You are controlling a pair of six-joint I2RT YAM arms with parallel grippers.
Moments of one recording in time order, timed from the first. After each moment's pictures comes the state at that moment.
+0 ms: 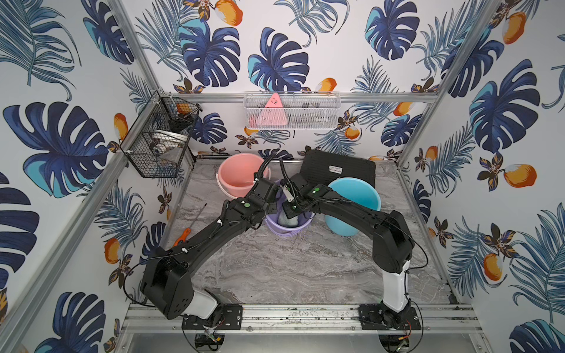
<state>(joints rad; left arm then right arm) -0.53 1.61 1.21 -0.60 -0.38 -0.58 0.77 2.02 1.70 -0.72 0.07 0.21</state>
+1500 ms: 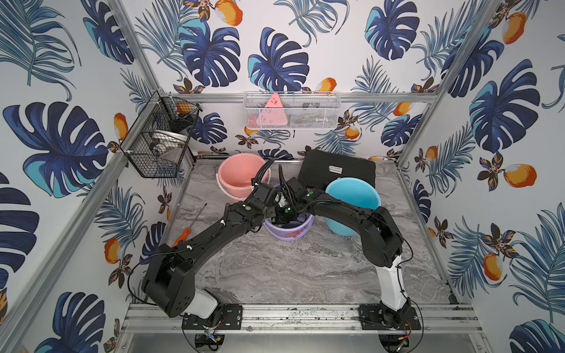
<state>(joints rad) -0.52 1.63 1.12 -0.53 -0.38 -0.63 0.77 2.10 1.68 -0.55 -0.54 0.45</state>
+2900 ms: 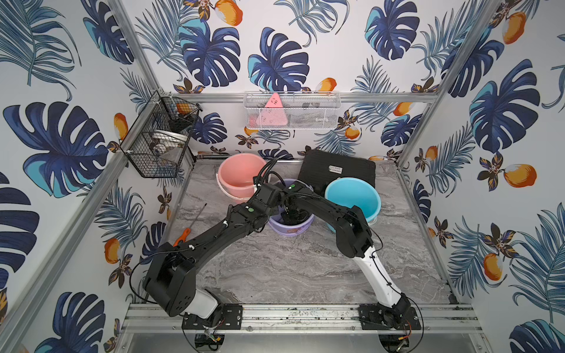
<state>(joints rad) -0.55 1.64 1.12 -0.45 -0.45 -0.65 0.79 2.47 2.19 -1.33 0.17 0.34</state>
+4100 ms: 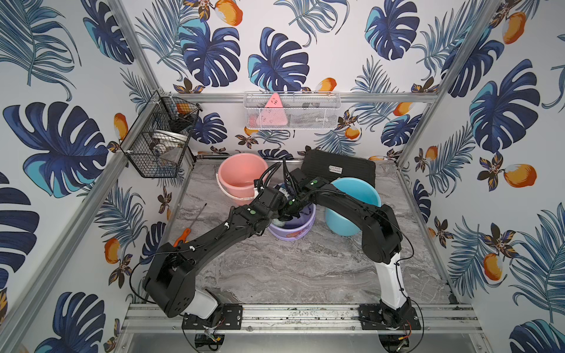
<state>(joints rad) -0.59 1.62 1.09 -0.48 -0.53 -0.66 0.71 2.14 1.88 -0.89 -0.68 0.47</state>
